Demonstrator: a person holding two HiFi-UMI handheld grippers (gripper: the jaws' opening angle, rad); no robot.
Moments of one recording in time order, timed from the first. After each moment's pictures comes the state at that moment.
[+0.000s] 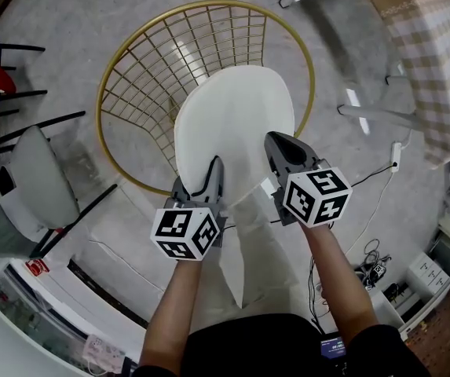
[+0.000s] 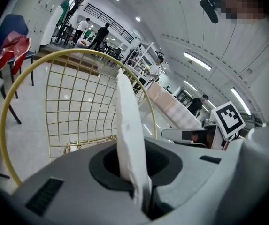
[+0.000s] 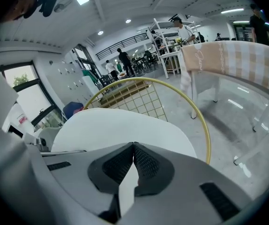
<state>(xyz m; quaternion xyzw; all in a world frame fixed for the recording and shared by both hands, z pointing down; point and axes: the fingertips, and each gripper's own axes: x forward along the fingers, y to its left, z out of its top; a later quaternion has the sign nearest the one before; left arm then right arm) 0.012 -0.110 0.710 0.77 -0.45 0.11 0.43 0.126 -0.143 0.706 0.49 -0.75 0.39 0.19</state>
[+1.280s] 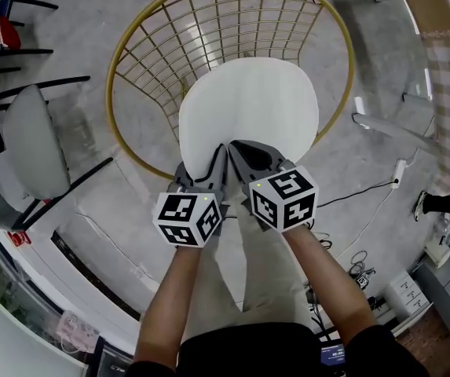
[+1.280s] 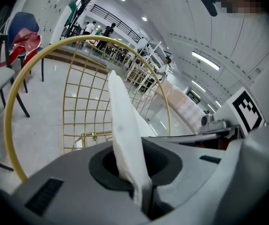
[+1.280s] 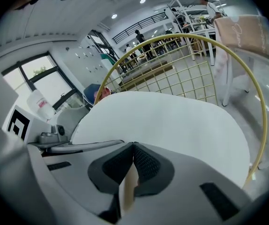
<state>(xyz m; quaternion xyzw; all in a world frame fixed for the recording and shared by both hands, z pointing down) -0.017 -0.102 0.769 0.75 -0.48 0.12 0.44 0.006 -0.107 0.766 0.34 -0.80 0.42 0.25</state>
